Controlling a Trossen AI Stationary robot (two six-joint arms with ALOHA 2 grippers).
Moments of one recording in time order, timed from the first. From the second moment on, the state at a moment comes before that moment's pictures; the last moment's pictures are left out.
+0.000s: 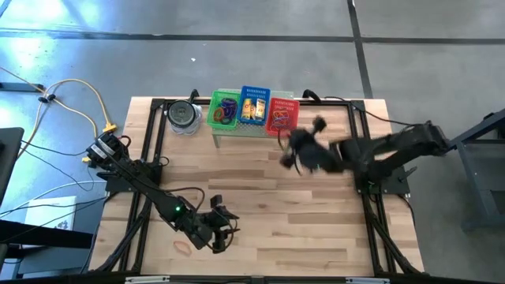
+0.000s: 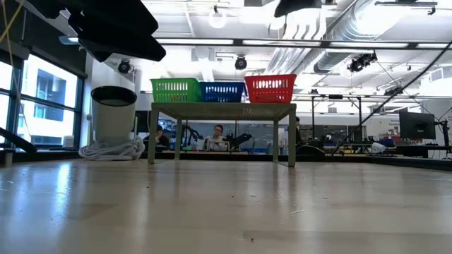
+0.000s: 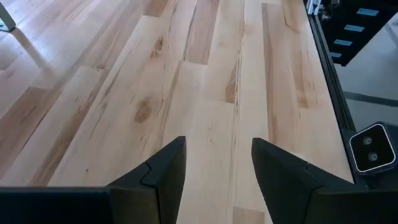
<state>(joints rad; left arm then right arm) -0.68 1.61 0.95 0.01 -0.60 -0.61 0.22 1.36 1.24 -0.52 1.00 0.24</state>
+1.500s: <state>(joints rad) -0.70 1.61 0.95 -0.01 -0.49 -0.64 -0.20 1.47 1.24 -0.41 0.67 0.32</state>
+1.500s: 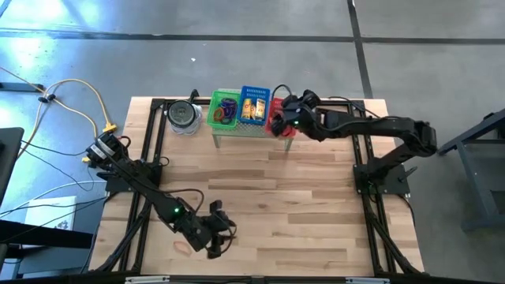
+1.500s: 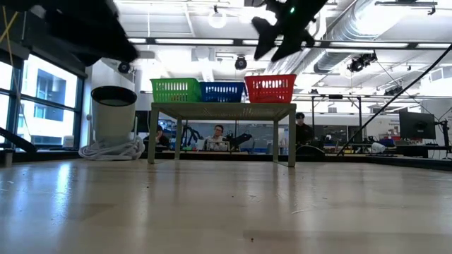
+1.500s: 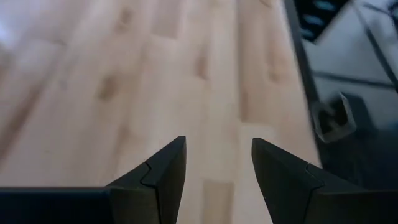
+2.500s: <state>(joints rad) -0.80 1.58 1.18 -0.83 -0.11 -0.61 0.77 1.56 1.24 -0.50 1.23 0.55</state>
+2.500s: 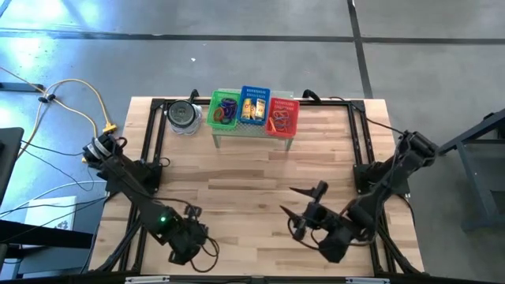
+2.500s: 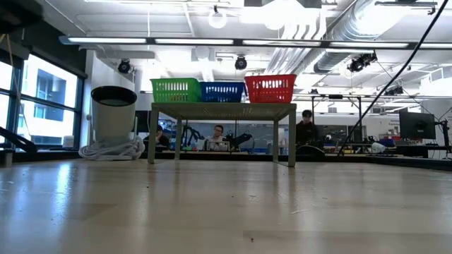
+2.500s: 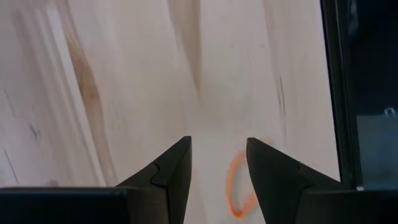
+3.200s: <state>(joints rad) -0.92 1.71 1.16 -0.86 -0.15 -0.71 0.72 1.61 1.24 -0.43 1.10 0.55</state>
